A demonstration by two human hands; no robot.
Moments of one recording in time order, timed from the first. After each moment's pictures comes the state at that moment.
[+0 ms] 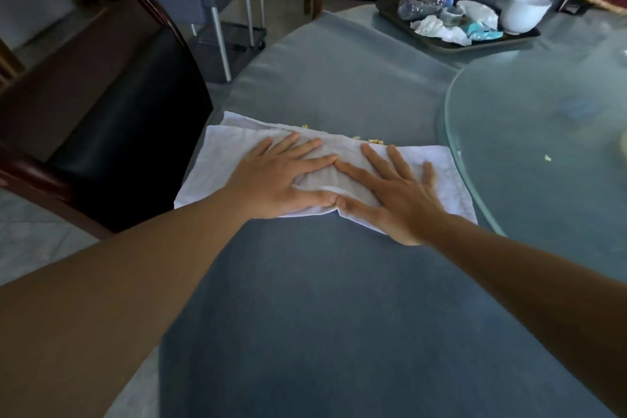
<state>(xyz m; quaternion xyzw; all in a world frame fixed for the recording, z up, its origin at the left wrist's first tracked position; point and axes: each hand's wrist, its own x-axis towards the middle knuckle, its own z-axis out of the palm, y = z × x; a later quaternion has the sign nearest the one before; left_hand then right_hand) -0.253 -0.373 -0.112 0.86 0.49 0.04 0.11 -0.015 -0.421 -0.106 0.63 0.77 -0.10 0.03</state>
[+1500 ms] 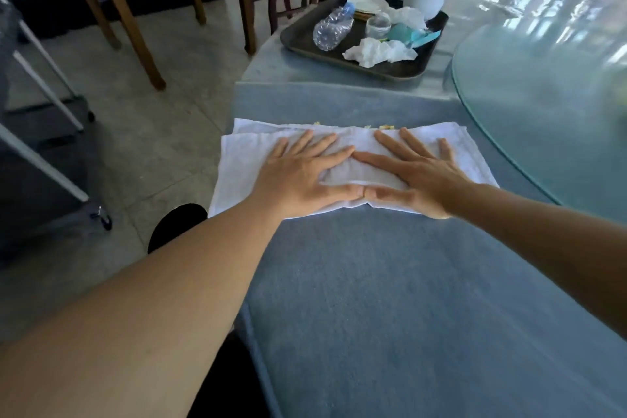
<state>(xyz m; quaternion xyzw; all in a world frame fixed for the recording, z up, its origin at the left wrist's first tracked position) -0.196 0.054 -0.120 0.97 0.21 0.02 0.12 -0.012 -0.116 -0.107 0.81 0.57 -0.09 0.03</state>
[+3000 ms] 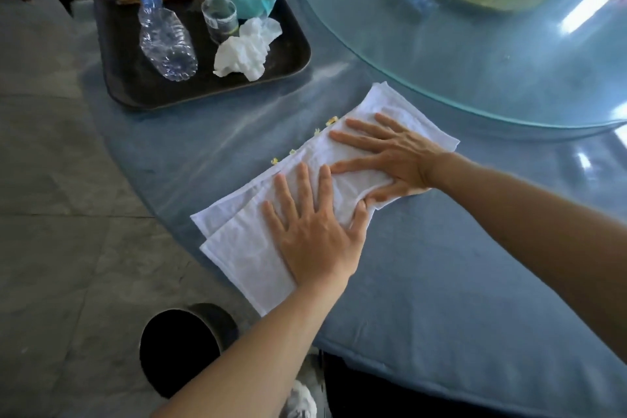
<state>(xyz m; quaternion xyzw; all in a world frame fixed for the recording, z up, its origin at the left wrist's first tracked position) -0.170 0.096 -0.129 0.98 0.11 0.05 0.17 -0.021 -0.083 -0.093 0.87 0.49 -0.08 0.07</state>
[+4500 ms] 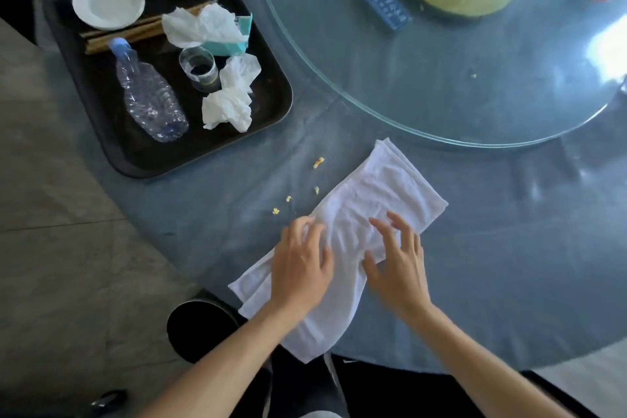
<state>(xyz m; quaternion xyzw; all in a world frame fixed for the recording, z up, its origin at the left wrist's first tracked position) -0.141 0.156 -0.063 0.95 -0.07 -0.11 0.30 -0.181 -0.033 -0.055 0.95 -0.13 -0.07 -0.28</state>
